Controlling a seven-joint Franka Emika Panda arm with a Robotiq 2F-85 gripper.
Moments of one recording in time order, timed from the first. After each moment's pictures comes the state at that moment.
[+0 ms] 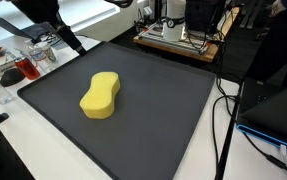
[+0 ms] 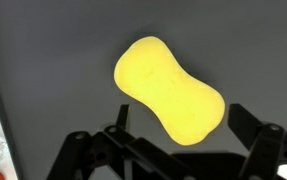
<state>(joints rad) -0.06 0.90 0.05 -0.72 -0.07 1.30 0.28</state>
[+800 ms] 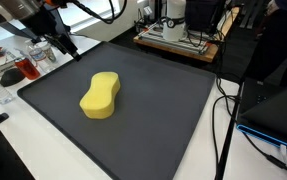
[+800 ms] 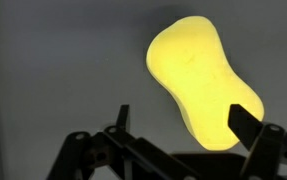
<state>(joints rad) -0.18 0.79 0.06 -1.05 -0.07 1.57 -0.05</state>
